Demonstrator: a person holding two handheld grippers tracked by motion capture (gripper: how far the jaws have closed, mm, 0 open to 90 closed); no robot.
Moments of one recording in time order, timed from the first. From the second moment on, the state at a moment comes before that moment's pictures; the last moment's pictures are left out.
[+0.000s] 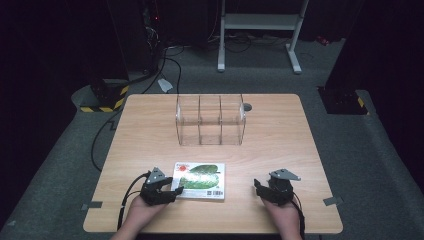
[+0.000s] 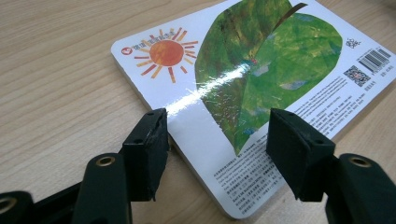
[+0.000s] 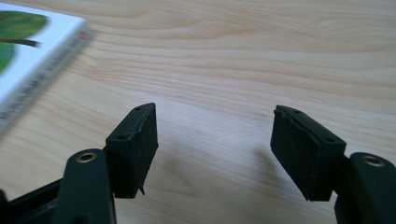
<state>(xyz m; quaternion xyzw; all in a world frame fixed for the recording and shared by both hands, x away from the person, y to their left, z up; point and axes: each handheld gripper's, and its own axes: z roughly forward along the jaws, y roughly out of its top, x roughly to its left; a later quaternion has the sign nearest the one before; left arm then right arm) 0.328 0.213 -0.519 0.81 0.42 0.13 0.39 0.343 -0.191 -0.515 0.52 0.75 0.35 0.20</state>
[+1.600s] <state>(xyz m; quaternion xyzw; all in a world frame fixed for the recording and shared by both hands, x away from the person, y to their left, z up) 0.323 0.198 -0.524 0.79 0.45 0.12 0.41 0.307 -0.094 -0.514 0.40 0.83 0.37 0.14</state>
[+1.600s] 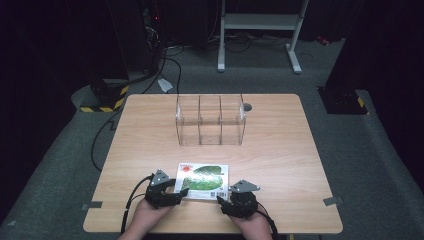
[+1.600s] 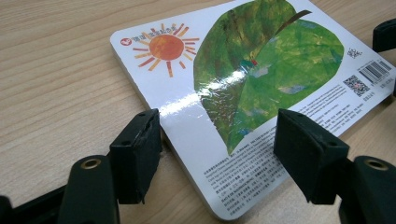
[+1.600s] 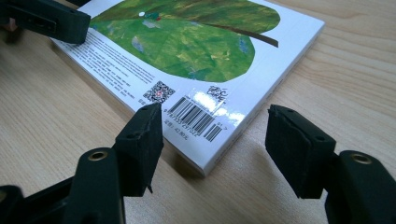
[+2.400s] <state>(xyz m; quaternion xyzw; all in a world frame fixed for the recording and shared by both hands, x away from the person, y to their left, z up) 0.334 0.193 -0.525 0.76 0.49 0.12 0.42 0.329 -0.099 -0.515 0.42 0.82 0.37 0.14</state>
